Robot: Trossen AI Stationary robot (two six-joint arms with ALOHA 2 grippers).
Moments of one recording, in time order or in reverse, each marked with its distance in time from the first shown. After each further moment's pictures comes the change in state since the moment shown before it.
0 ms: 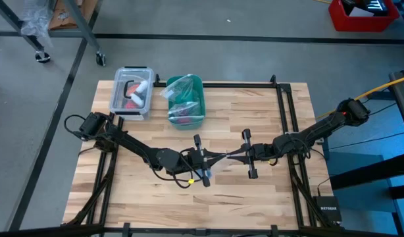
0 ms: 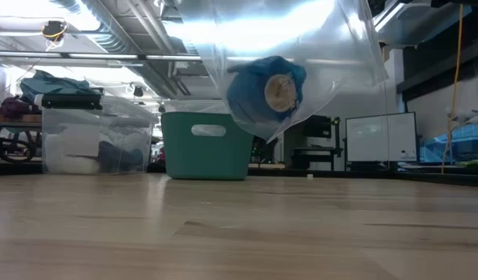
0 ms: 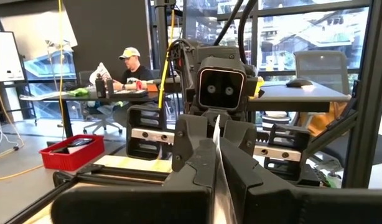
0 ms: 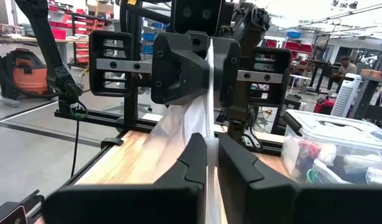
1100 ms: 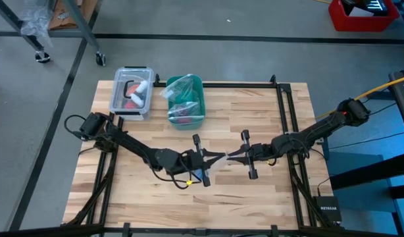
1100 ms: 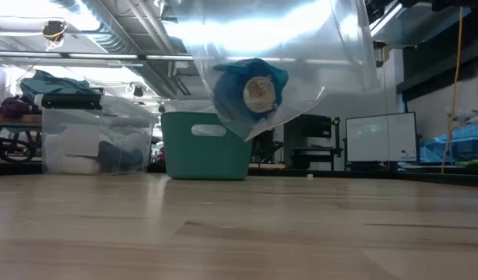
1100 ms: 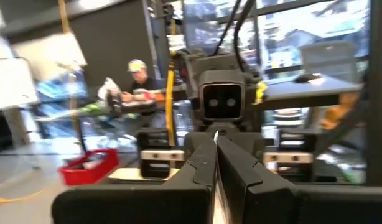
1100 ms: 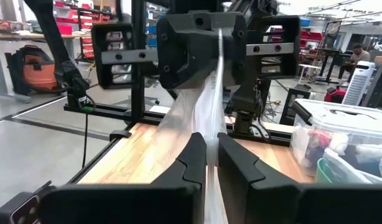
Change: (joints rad) left arm -0.004 0.001 -0.001 0.054 -0.015 0.144; right arm 0.000 0.000 0.000 -0.050 -0.035 0.045
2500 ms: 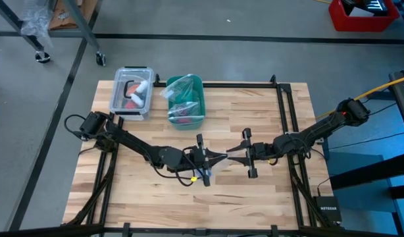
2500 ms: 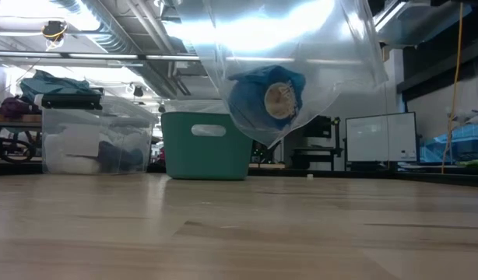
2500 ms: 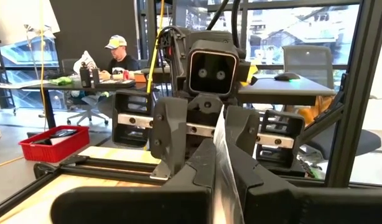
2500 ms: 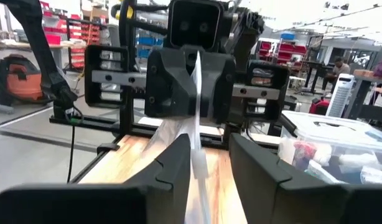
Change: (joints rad) left arm 0.033 -0.002 0.001 -0.112 0.086 -0.213; right arm 0.000 0.001 -0.001 0.072 0.055 -0.036
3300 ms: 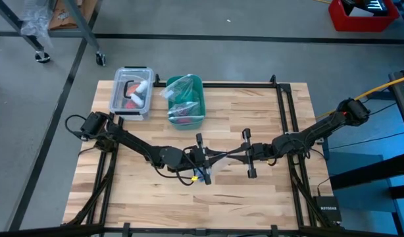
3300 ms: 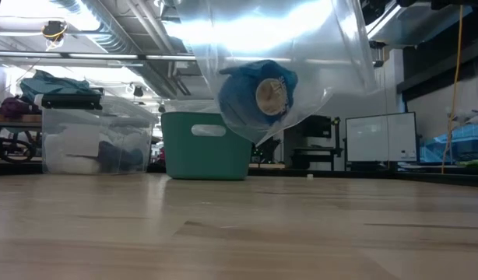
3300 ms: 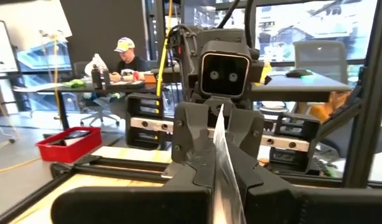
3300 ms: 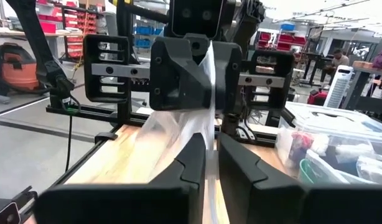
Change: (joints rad) left arm 0.000 0.003 -0.003 0.023 -0.028 0.037; right arm 0.000 -0.003 0.004 -0.066 0.014 0.011
